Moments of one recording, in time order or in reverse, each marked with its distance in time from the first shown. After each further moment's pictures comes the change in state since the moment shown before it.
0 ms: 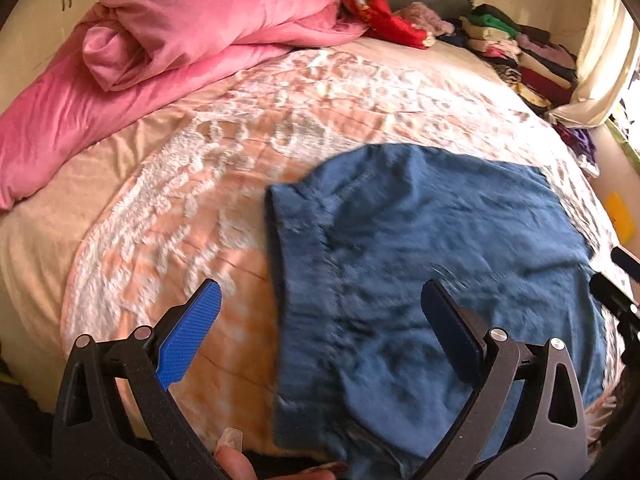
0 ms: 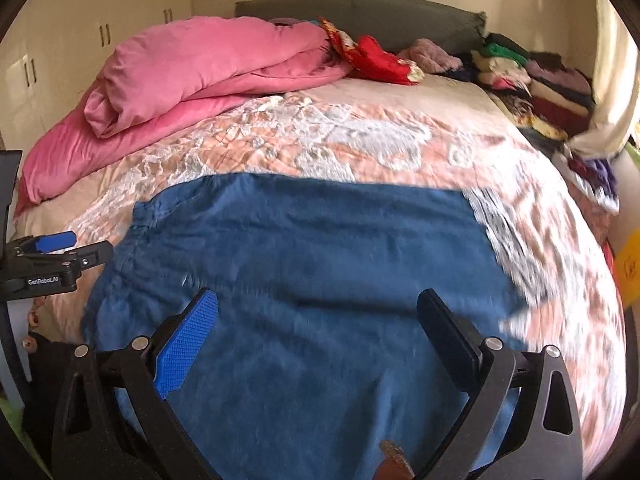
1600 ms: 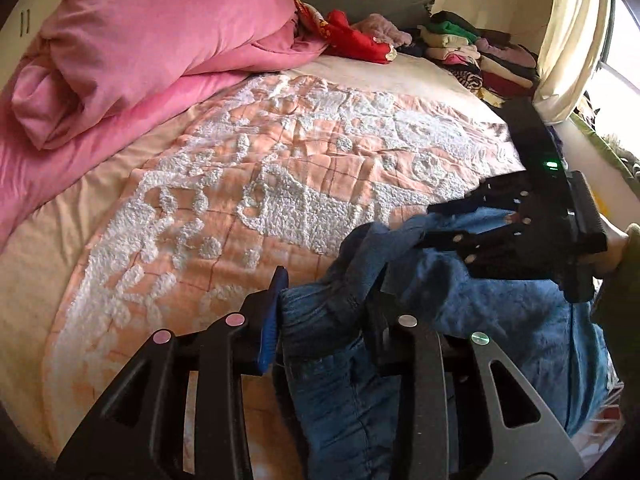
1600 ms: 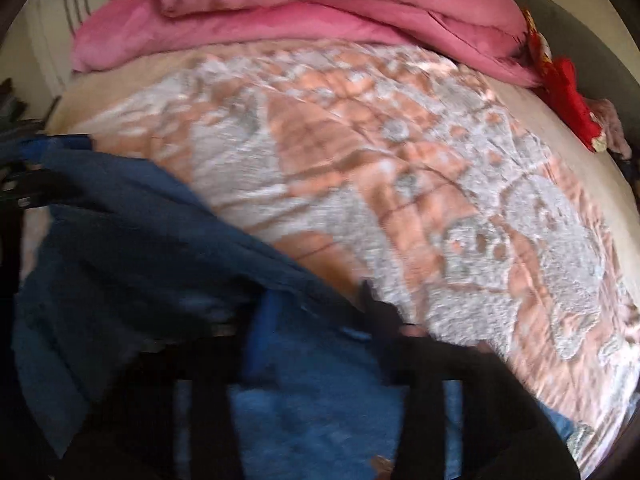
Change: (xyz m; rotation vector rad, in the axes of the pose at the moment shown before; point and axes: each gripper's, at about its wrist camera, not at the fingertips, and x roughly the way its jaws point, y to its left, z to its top) left arm 0.041 0.011 0.053 0.112 -0.079 -0.159; right arm 0.201 0.069 0.103 -0.545 0.223 0.334
